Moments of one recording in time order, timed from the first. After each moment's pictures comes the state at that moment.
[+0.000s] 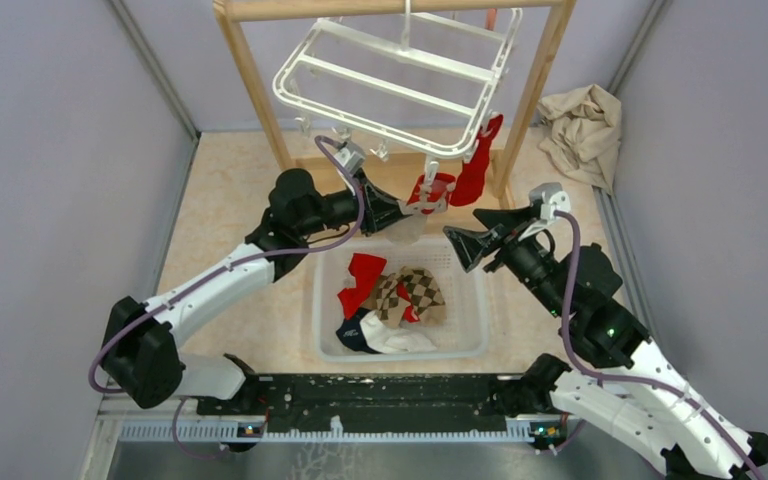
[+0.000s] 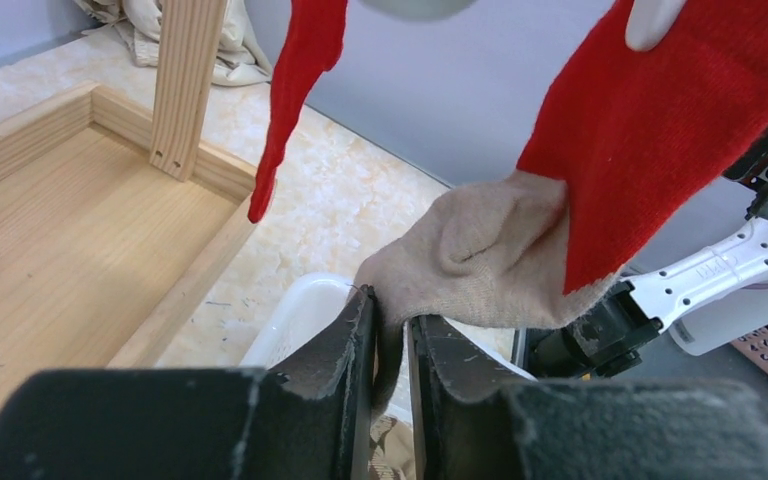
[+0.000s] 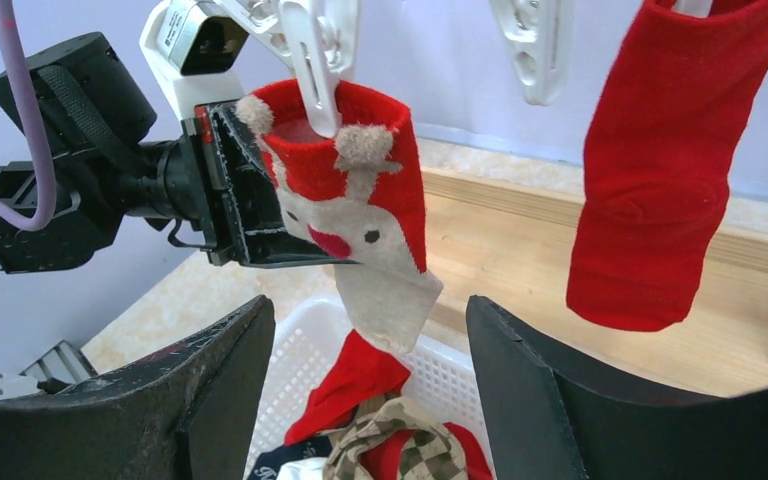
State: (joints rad) left arm -0.67 1.34 0.98 0.41 0.58 -0.40; right arm 0.76 0.57 0.84 -0.16 0.11 0.24
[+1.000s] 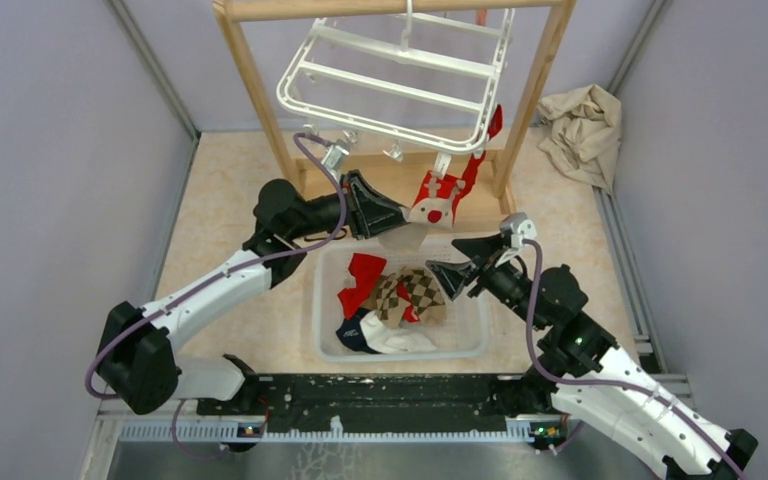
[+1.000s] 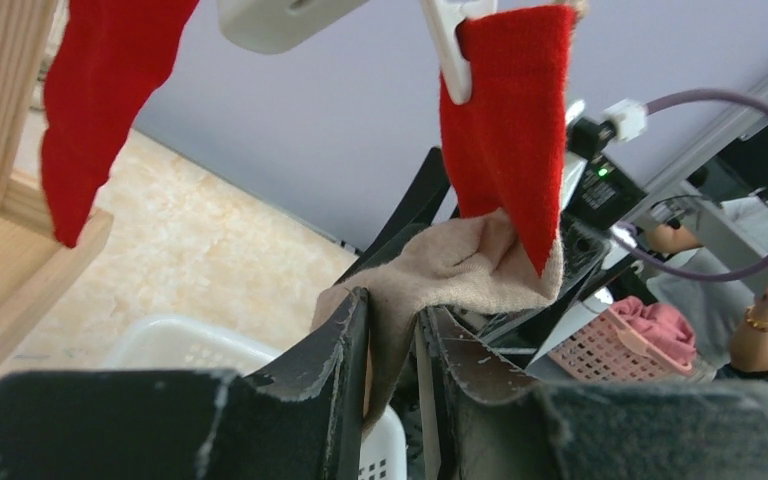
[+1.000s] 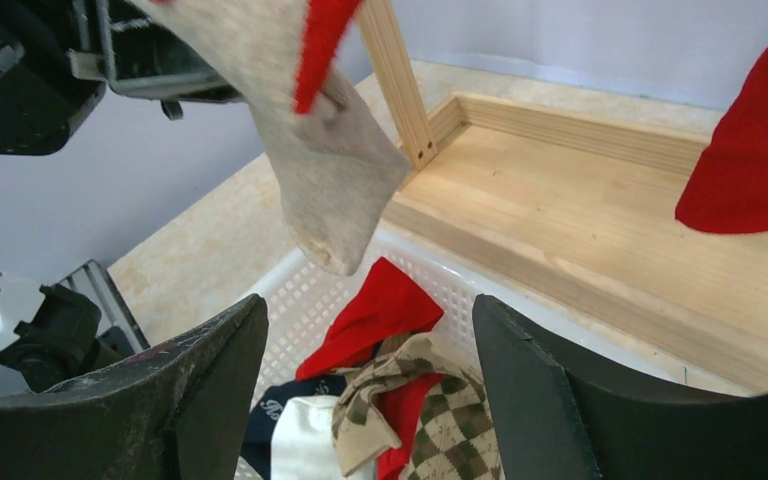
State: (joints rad) left arm -0.67 1.31 0.93 0.65 0.71 -0.76; right arm 0.76 0.48 0.53 0.03 -0.03 0.27
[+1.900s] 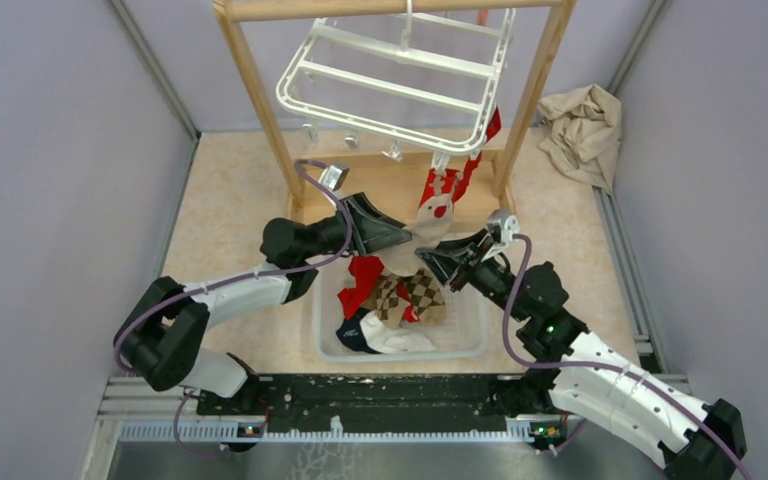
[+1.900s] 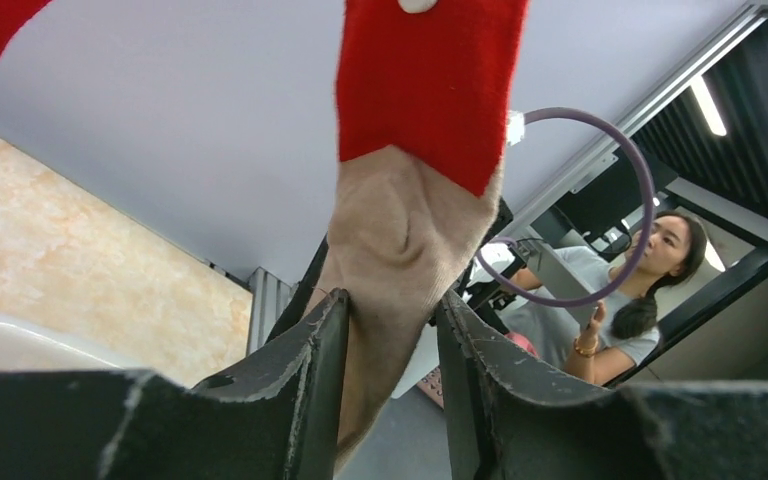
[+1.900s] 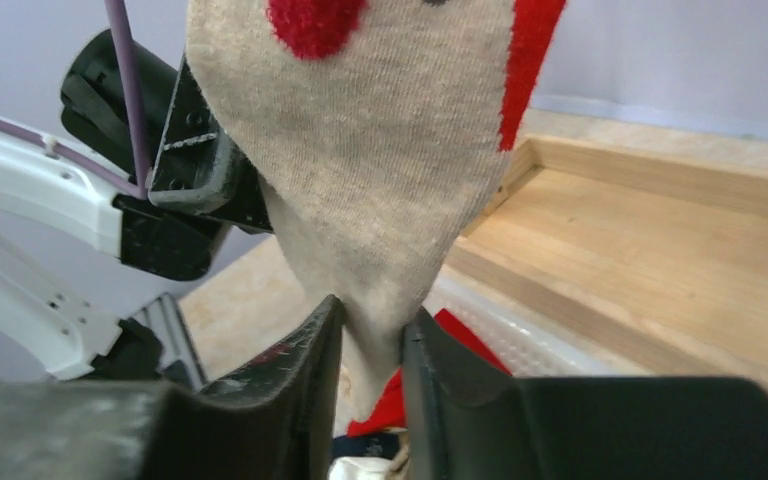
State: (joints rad) left arm -0.69 1.44 0.70 1.29 0.69 -1.21; right arm 0.76 0.63 0.42 0.43 -0.12 0.37
